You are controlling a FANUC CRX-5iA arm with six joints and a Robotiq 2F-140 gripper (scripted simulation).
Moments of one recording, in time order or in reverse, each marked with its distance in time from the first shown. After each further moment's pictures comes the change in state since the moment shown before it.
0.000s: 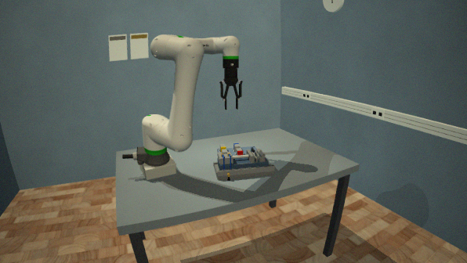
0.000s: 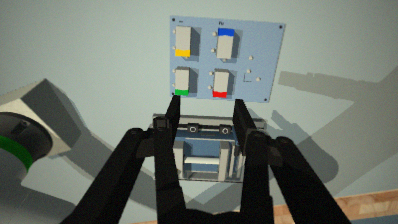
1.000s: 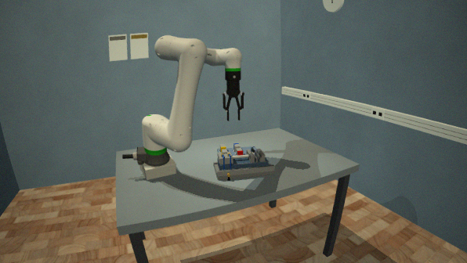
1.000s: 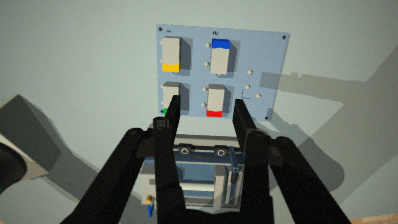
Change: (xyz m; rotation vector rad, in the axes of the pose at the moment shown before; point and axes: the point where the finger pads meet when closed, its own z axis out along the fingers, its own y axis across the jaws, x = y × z) arm 0.018 0.015 0.073 0.000 0.000 0.001
